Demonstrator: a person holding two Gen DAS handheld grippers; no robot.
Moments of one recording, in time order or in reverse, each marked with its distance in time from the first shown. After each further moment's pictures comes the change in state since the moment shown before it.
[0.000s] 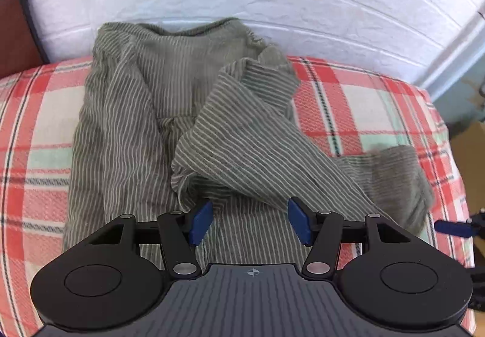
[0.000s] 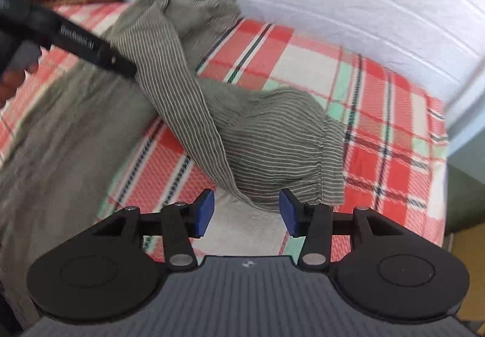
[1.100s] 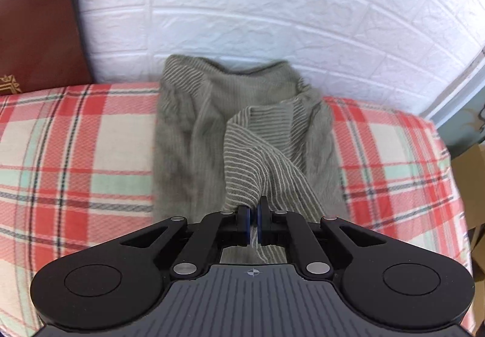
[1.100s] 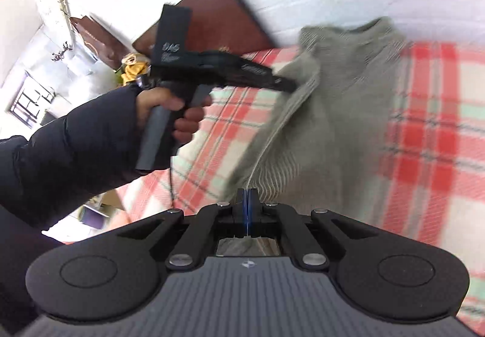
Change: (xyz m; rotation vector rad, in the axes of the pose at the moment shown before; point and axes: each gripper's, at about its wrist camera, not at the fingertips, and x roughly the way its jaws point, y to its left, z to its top) left arm -0.050 0.080 0.022 -0.016 -0.058 0.007; right arm -0.081 0.085 0.029 0.209 -0.069 0.656
